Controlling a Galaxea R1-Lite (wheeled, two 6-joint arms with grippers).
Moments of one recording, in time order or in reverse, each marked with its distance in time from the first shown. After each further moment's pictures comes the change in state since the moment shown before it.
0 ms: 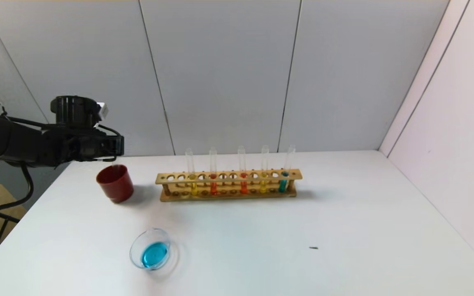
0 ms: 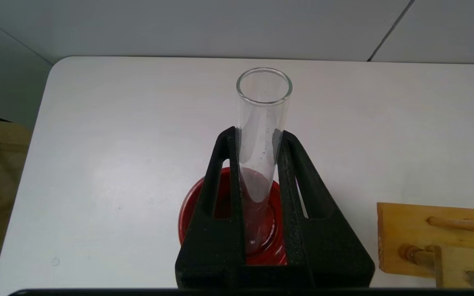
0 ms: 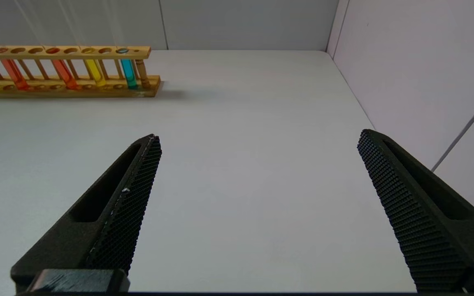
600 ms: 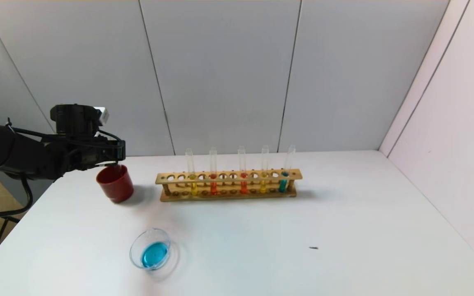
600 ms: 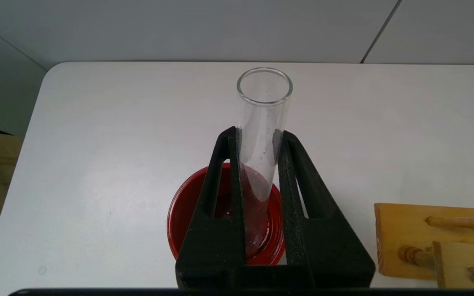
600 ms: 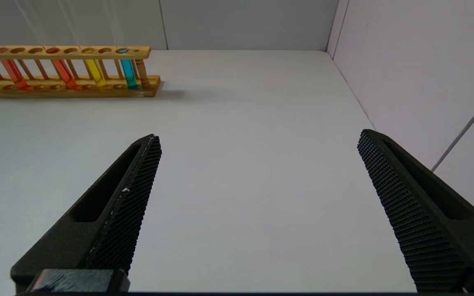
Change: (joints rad) left arm -0.011 -0.013 0.119 -0.156 0.001 0.003; right arm 0.000 0.000 0.000 0.000 0.000 0.000
